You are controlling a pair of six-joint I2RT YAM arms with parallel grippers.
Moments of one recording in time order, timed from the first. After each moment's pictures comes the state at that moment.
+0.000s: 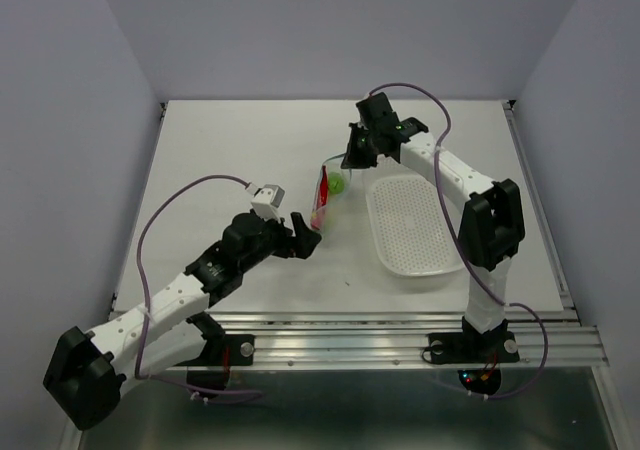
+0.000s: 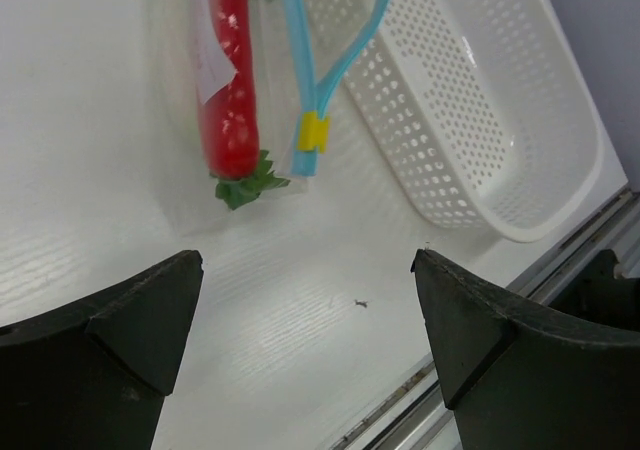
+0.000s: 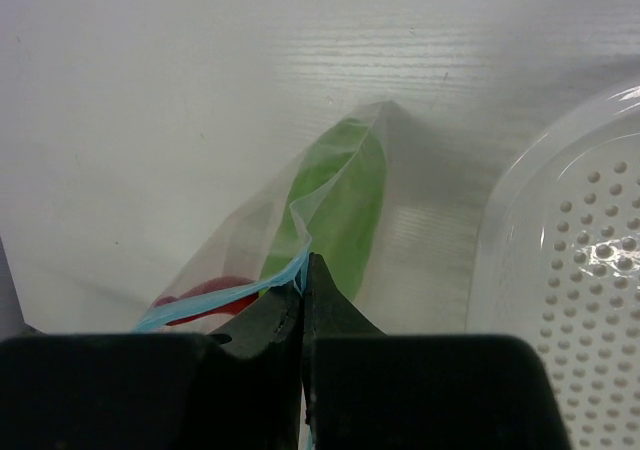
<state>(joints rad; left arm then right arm) -0.71 0.84 0.48 0.02 0.03 -0.54 0.52 1.97 1.78 -0.66 -0.12 0.63</state>
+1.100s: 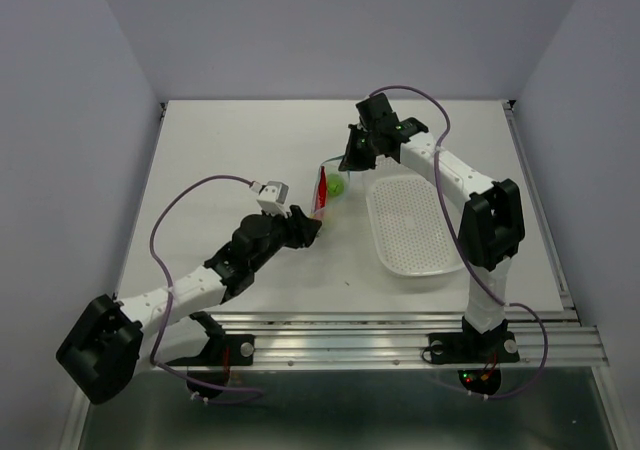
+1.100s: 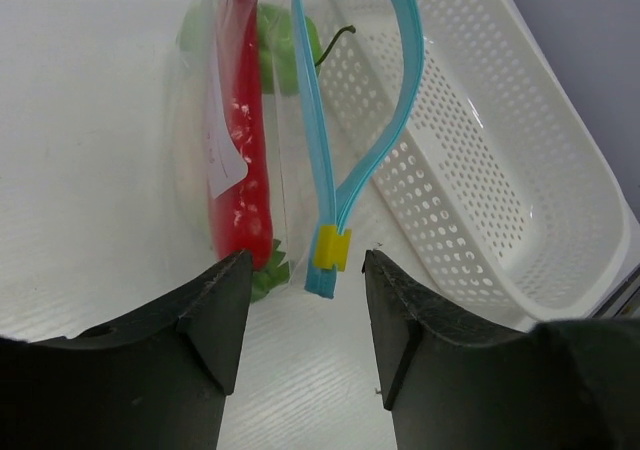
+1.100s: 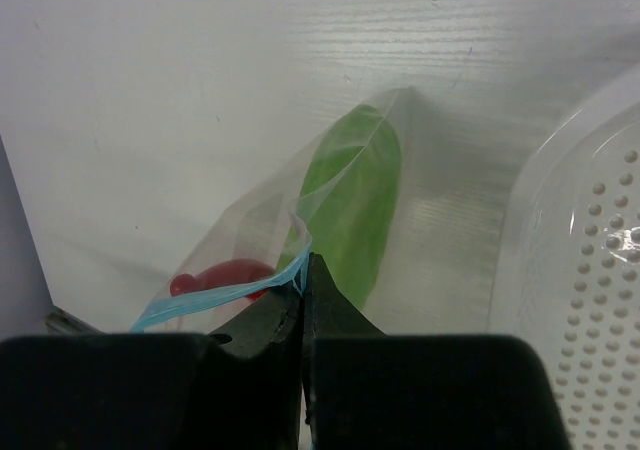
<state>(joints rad) -0.73 1.04 0.39 0.41 -0.08 -0.53 0.52 1.97 1.78 -0.67 -0.17 0.66</state>
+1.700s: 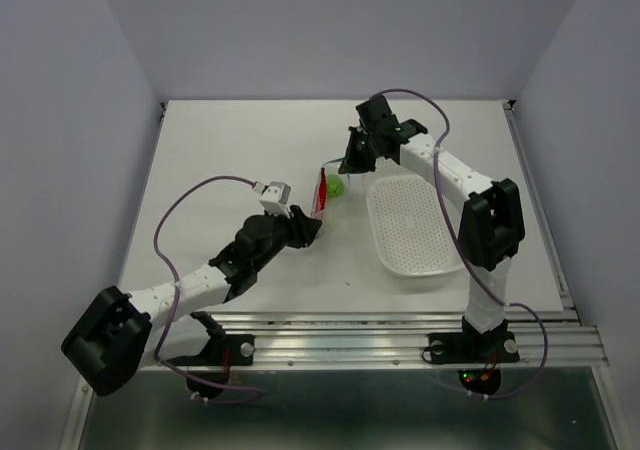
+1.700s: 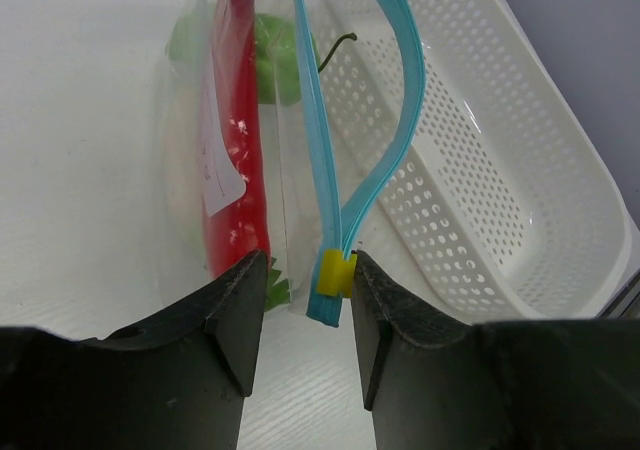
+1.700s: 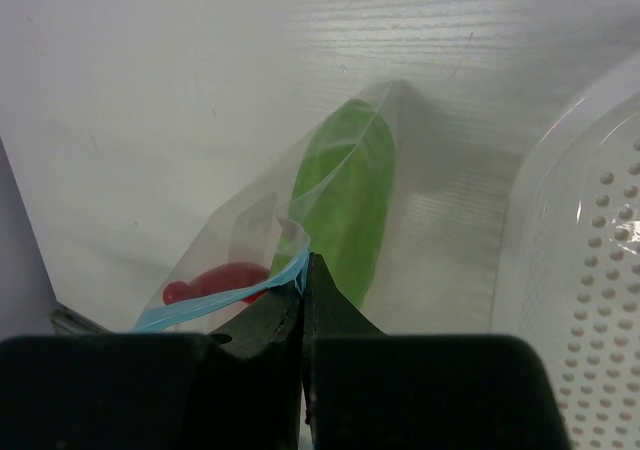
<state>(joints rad) -0.73 1.10 0.38 0.50 -0.09 -0.53 0.52 1.97 1.76 -0.67 -0.18 0.68</state>
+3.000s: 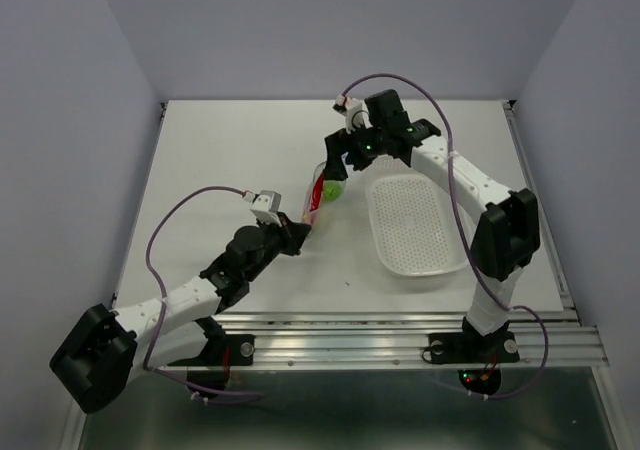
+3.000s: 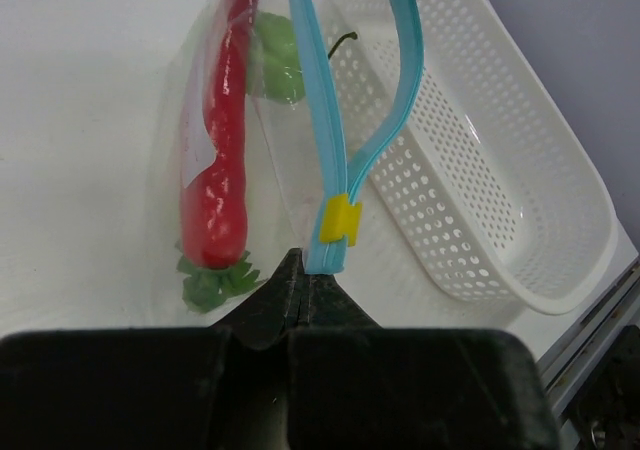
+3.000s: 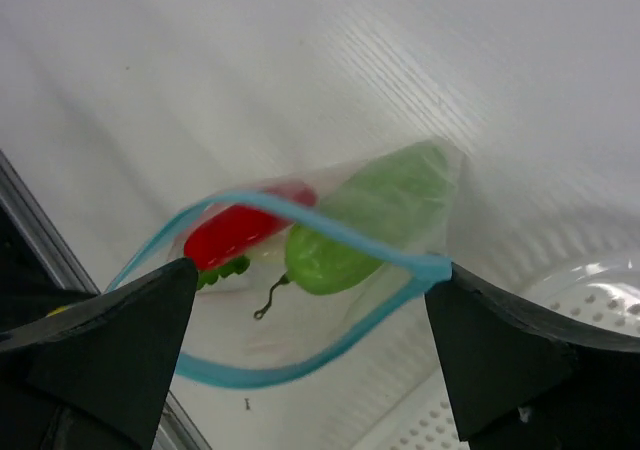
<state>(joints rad) -0.74 0.97 0.27 0.52 -0.11 -0.55 0.52 1.91 1.71 -0.60 -0.43 0.13</state>
